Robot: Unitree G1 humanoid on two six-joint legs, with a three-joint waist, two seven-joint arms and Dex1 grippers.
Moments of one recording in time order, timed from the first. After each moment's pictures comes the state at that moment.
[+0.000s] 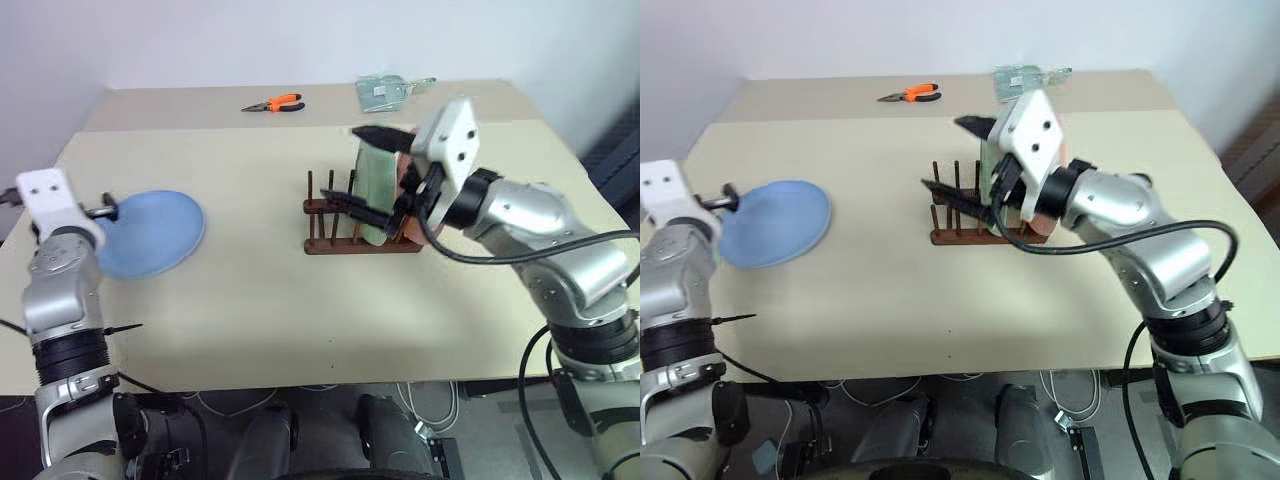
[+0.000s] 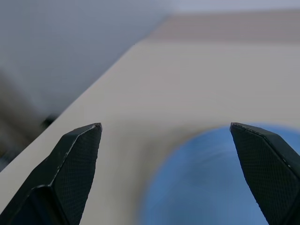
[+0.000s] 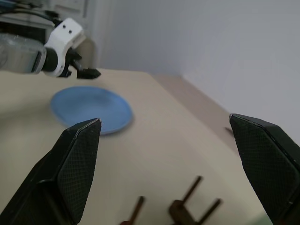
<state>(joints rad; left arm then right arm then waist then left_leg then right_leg) -0.46 0.50 0.58 0.12 -0.19 0.70 0.11 -0.67 -0.66 0.17 -0.45 0.60 0.52 0.56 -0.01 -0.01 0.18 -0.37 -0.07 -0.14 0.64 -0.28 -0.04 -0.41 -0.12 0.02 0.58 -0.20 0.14</state>
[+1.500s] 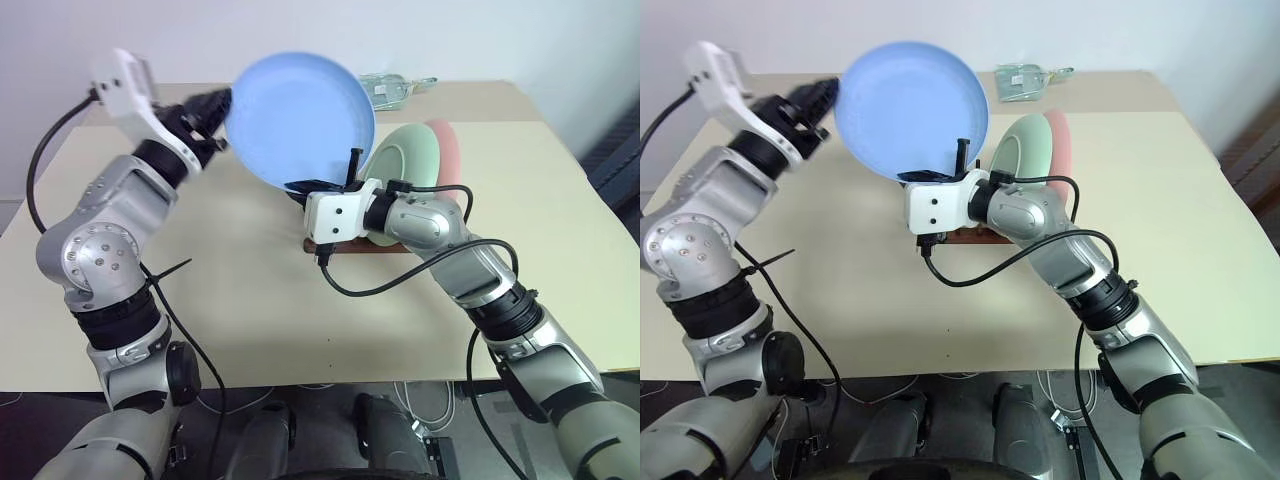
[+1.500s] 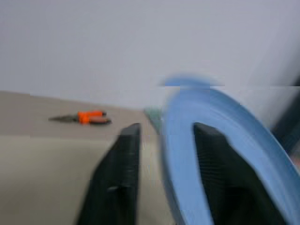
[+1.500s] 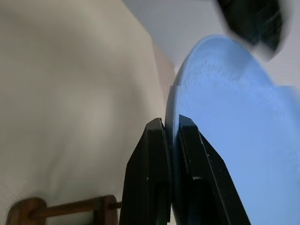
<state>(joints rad) -0.80 0.30 0.49 -0.30 -0.73 0.94 -0.03 -0.80 -0.44 0.45 -0.10 -0.24 0.02 0.64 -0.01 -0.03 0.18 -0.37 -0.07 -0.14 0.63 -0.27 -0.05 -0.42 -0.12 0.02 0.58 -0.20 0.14</state>
